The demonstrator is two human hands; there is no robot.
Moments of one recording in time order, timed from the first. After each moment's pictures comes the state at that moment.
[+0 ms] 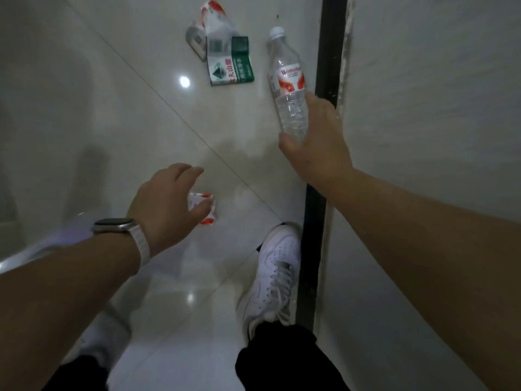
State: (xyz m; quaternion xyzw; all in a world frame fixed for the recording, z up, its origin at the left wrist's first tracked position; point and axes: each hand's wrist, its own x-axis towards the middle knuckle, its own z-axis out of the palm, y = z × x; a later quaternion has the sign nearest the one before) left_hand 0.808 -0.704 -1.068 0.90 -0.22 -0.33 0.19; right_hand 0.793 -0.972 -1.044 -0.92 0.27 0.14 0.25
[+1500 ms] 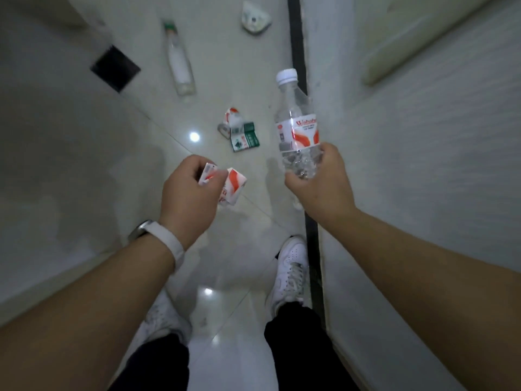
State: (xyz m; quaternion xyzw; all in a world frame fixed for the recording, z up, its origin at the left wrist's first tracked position) left_hand 0.888 -0.710 -0.836 0.85 0.02 -0.25 0.46; right_hand 0.808 -0.909 -0.828 -0.83 0.42 0.09 0.35
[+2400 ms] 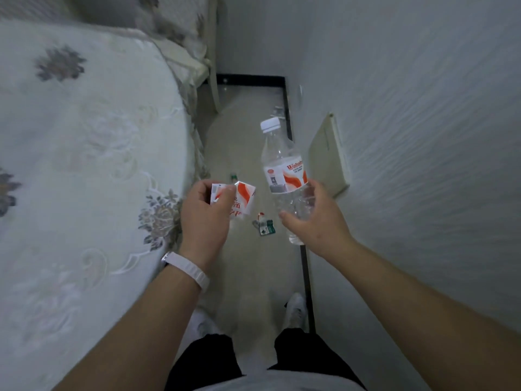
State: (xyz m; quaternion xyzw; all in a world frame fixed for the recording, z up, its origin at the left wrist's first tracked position) left_hand 0.904 -0.631 -0.317 0.77 0.08 -0.09 0.62; right_hand 0.830 -0.814 -0.320 -0.86 0.26 0.03 0.43
